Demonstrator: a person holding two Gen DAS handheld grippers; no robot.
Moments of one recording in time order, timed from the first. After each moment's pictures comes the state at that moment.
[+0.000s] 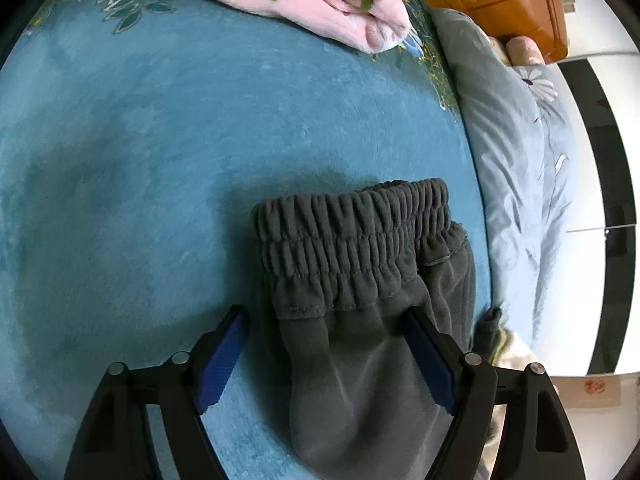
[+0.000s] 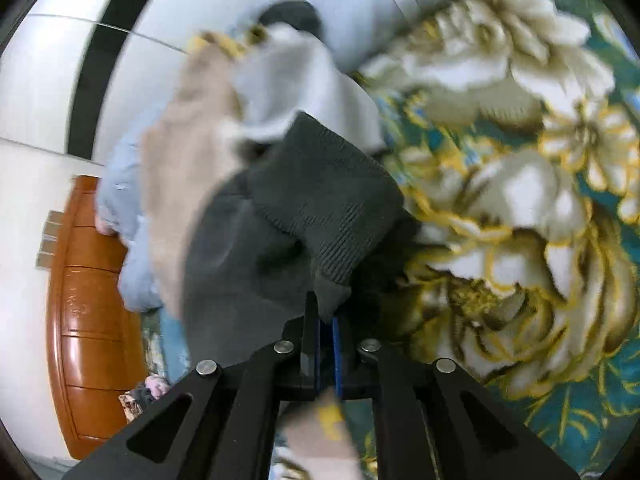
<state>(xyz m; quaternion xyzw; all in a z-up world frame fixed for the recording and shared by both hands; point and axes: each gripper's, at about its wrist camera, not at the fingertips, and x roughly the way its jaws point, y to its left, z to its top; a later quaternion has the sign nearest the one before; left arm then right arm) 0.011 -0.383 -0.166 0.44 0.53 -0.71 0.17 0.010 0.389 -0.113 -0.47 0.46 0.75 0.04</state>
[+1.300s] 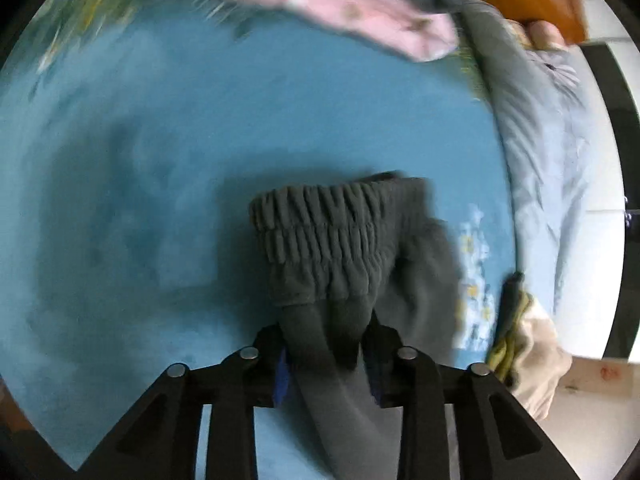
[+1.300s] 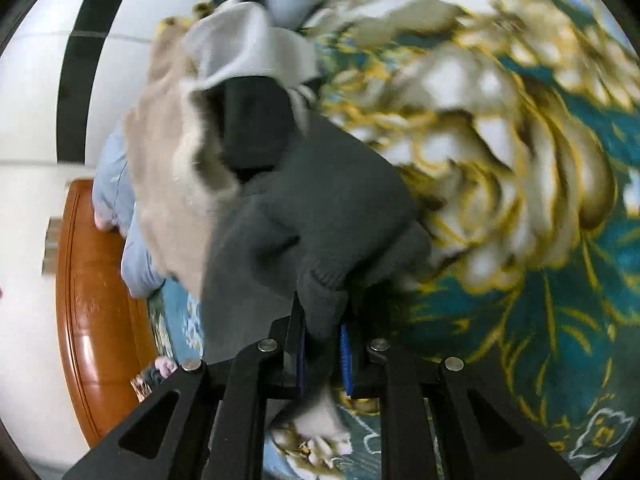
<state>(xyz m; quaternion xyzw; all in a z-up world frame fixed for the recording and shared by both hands) 0.076 -0.414 -0.156 0.49 0.54 -0.67 0.17 0.096 0.378 -0.124 -0.49 0.50 0.71 0.03</state>
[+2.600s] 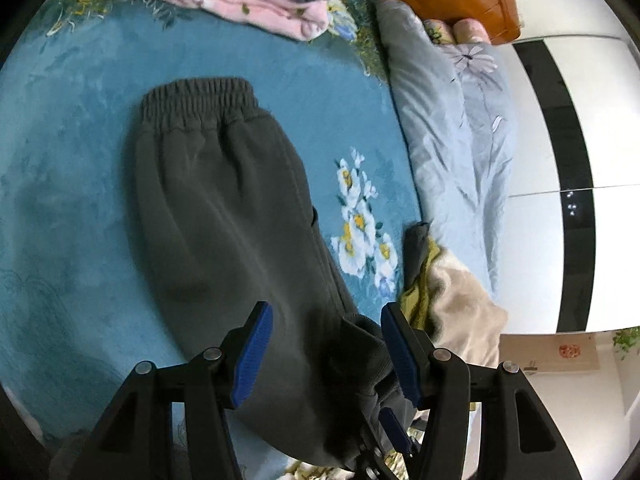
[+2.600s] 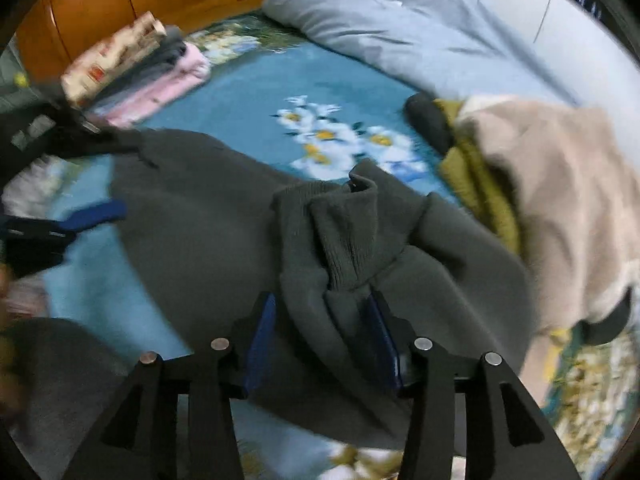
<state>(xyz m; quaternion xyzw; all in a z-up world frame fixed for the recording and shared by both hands) 0.097 -0.287 -0.061 0.44 0.54 -0.72 0.10 0.056 -0.028 -0.040 -0.53 -0.10 0.80 -0.26</state>
